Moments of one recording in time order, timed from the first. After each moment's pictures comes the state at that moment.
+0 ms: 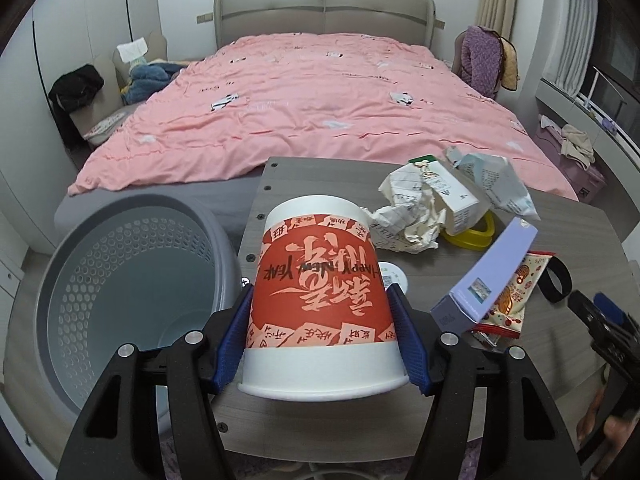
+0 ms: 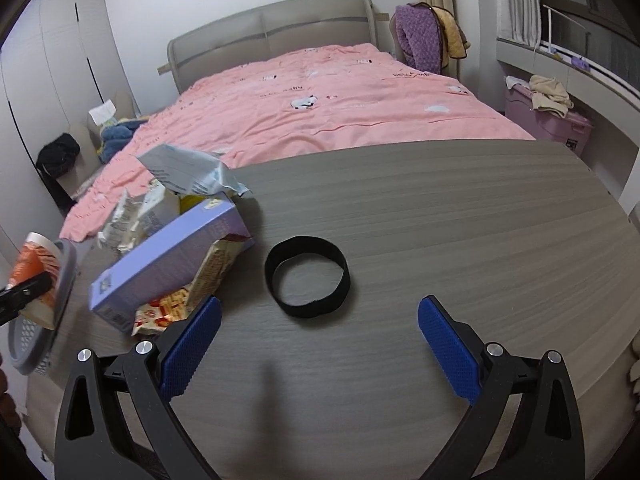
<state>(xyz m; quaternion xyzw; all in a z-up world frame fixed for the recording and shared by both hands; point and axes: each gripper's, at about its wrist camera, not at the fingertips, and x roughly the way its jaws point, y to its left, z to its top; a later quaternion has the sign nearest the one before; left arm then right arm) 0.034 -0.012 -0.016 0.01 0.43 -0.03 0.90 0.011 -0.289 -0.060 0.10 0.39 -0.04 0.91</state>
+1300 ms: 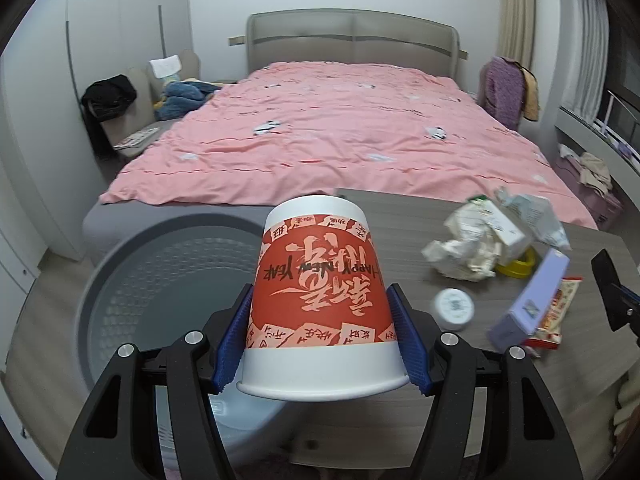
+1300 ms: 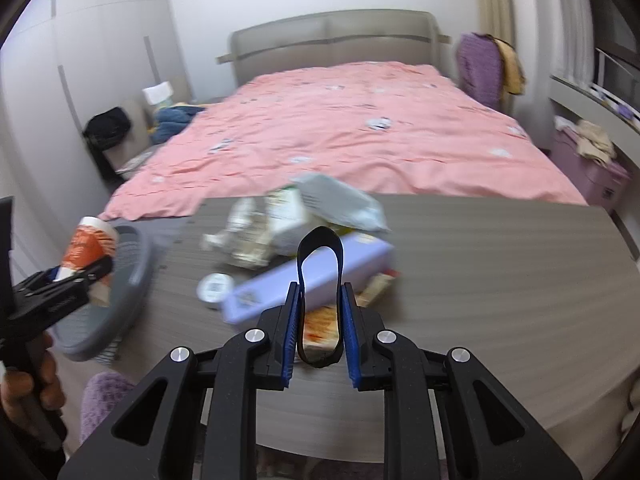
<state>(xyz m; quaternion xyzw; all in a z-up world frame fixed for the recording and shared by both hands) 0.032 0.063 -0.004 0.00 0.38 0.02 0.92 0.004 -0.189 0.007 0.06 0.37 0.06 0.93</state>
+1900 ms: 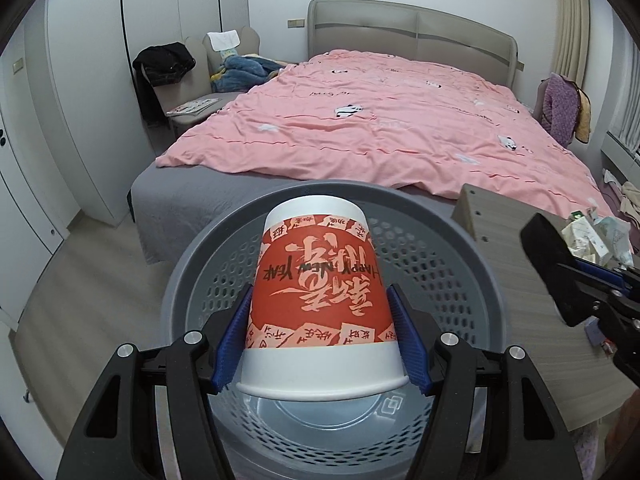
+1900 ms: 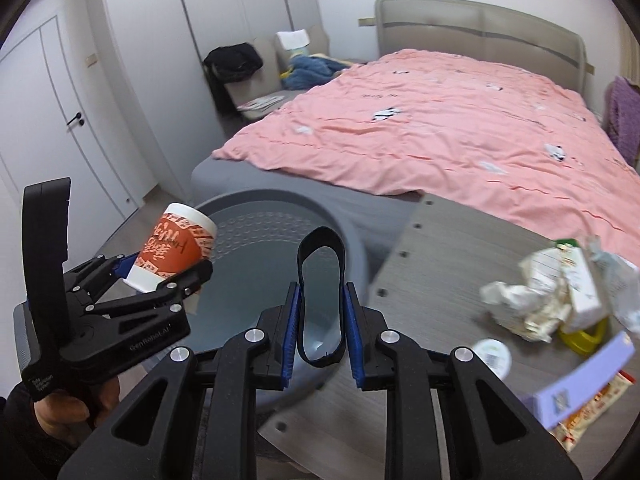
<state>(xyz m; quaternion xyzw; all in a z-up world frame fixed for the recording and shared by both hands) 0.037 0.199 -0.026 -0.03 0.40 0.09 0.91 0.066 0.023 0.002 -0.01 0.40 0.27 0.88</state>
